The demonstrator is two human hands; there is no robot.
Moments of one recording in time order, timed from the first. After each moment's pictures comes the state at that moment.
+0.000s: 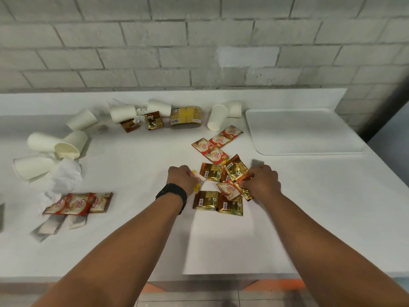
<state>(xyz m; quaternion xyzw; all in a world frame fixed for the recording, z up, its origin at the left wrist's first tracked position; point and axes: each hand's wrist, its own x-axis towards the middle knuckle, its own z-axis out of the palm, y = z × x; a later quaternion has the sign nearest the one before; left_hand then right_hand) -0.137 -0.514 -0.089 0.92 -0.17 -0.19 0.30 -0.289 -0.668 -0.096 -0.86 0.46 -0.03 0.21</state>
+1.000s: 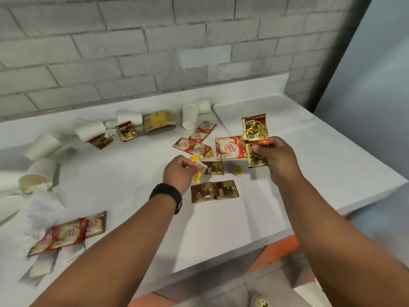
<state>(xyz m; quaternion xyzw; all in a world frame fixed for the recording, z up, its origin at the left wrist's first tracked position) -0.151 -0.489 -0.060 0.79 -0.27 -0.25 0.50 -0.345 -0.624 -0.035 -0.52 0.41 -0.42 0.62</state>
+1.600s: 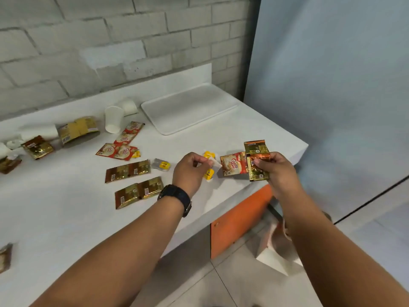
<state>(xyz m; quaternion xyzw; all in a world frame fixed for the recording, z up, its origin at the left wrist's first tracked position) -0.341 -0.566 -0.065 0.70 -0.41 -0.31 0.49 -0.555 -0.629 -0.074 -0.41 0.46 -0.48 0.62</state>
